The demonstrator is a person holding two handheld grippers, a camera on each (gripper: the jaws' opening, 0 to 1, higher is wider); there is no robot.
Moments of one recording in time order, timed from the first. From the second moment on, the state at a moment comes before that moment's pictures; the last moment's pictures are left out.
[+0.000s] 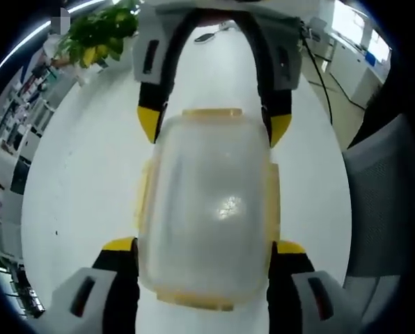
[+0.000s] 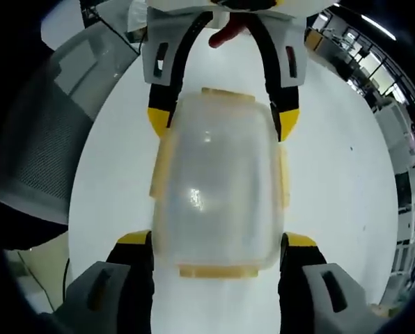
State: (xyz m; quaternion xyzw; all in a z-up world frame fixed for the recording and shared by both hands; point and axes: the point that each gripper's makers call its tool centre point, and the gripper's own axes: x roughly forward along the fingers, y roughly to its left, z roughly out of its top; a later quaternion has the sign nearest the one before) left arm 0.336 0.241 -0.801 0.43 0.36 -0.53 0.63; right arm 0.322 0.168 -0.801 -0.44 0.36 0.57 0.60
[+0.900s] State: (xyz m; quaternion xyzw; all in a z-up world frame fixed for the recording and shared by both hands) left arm 0.335 0.289 -0.802 0.43 0.38 -0.51 0.64; right arm 0.324 0.217 -0.802 -0.45 0.34 0.58 0.59
